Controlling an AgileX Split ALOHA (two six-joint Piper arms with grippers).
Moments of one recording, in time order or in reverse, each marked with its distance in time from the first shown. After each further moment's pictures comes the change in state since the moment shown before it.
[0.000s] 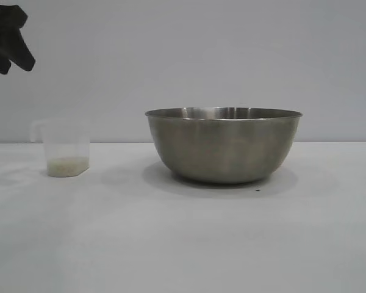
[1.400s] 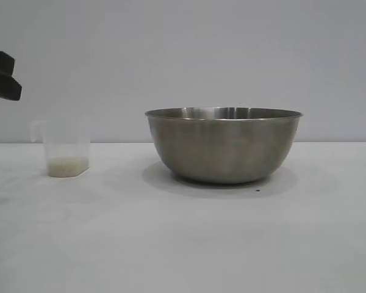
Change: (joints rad) left arm -0.102 0.090 0.581 1.537 -1.311 -1.564; right arm 0.000 0.000 0.000 0.000 0.000 0.000
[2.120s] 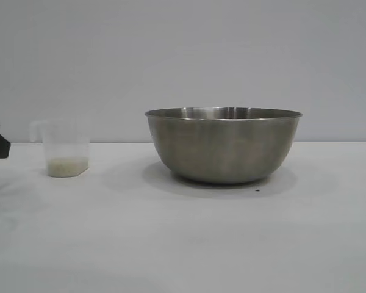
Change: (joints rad) left arm 0.000 0.218 0.026 -0.116 -0.129 0.025; right arm 0.000 0.000 0.000 0.000 0.000 0.000
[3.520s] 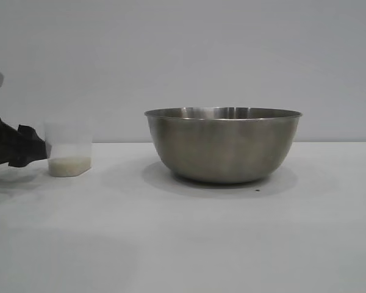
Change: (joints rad) left arm 0.000 0.206 -0.327 0.071 0.000 0.127; right arm 0.000 0.000 0.000 0.000 0.000 0.000
